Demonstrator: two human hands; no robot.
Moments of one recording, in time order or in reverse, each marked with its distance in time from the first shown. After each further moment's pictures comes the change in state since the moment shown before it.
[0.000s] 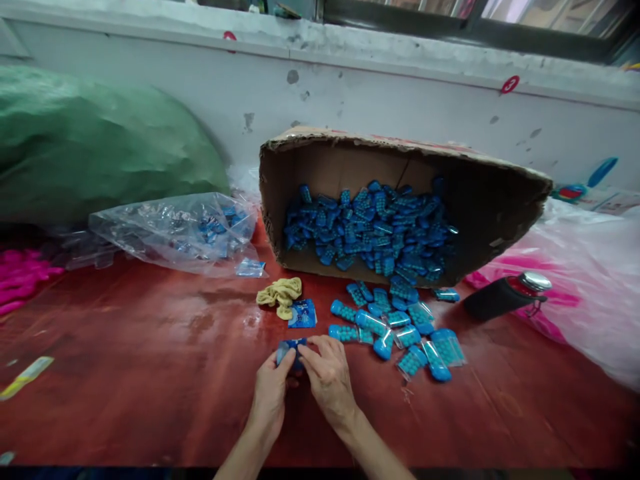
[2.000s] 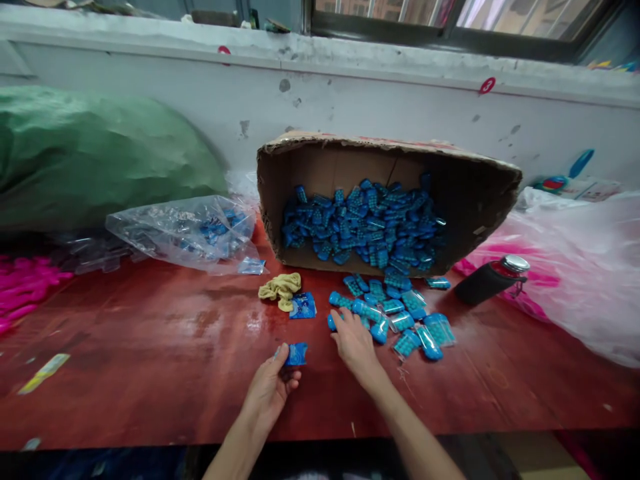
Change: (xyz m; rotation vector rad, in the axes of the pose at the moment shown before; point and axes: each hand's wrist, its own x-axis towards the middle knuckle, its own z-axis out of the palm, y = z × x) left_hand -0.016 0.007 -0.015 -0.092 0.017 -0.206; right_hand 0.014 0.026 -0.035 -0.382 -0.228 0.232
